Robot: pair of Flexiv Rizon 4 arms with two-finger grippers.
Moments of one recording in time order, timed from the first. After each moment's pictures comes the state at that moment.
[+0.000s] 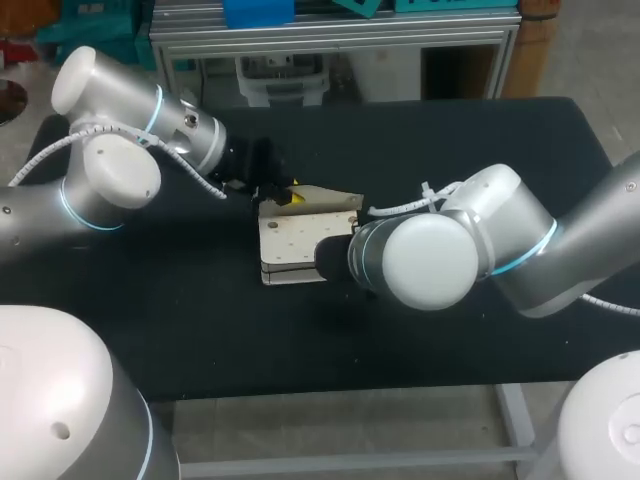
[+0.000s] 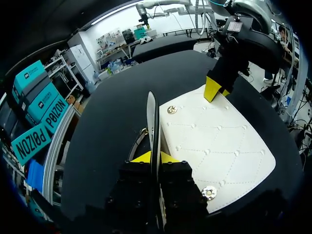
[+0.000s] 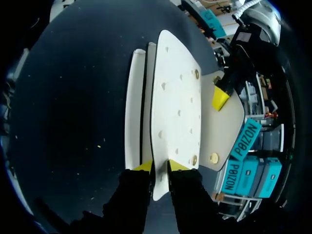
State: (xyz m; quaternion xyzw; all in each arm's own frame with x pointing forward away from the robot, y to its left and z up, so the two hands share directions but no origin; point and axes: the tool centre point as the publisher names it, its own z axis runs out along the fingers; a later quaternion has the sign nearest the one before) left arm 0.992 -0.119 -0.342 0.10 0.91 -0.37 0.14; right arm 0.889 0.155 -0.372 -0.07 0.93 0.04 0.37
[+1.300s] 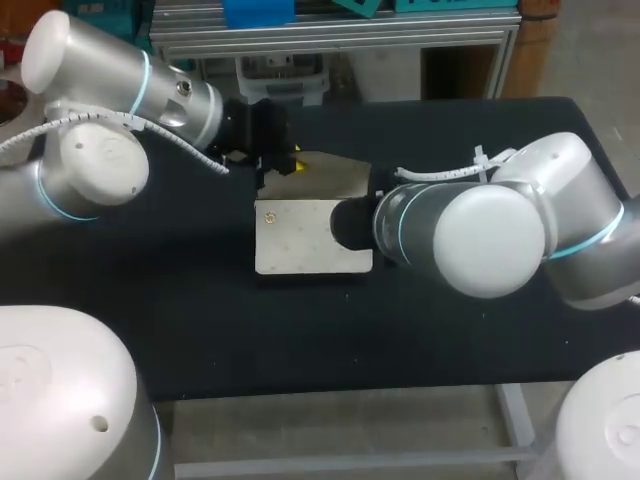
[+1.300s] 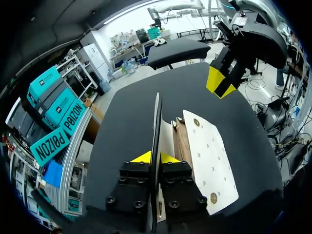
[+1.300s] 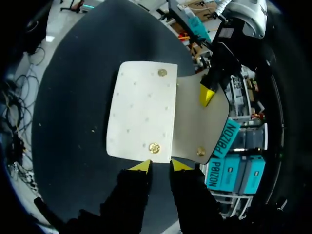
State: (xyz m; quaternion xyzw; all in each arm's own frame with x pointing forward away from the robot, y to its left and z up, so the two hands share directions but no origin) left arm 0.967 -0.127 -0.247 0.06 0.91 -0.36 0.19; right arm 0.873 0.136 -0.264 -0.07 0.91 0.06 0.41
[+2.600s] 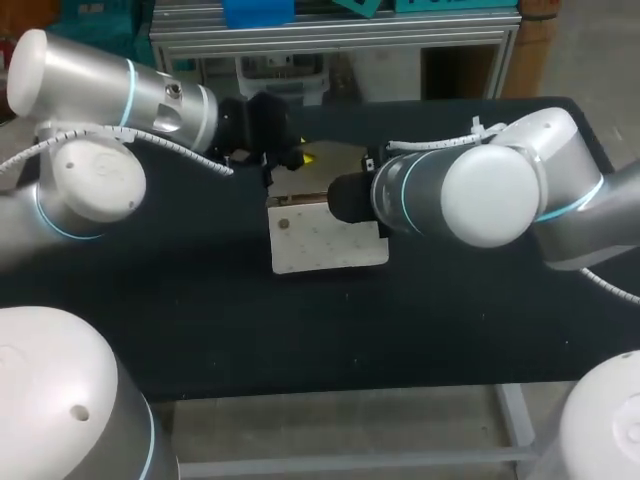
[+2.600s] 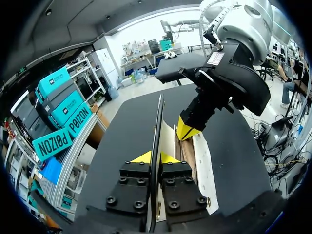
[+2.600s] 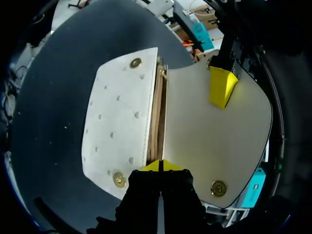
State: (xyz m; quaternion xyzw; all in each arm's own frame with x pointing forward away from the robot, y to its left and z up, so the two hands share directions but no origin) left arm 0.950 -0.142 -0.217 0.01 0.89 -0.42 0.19; right arm 0.937 0.150 -0.278 -0.11 0.90 0.08 0.41
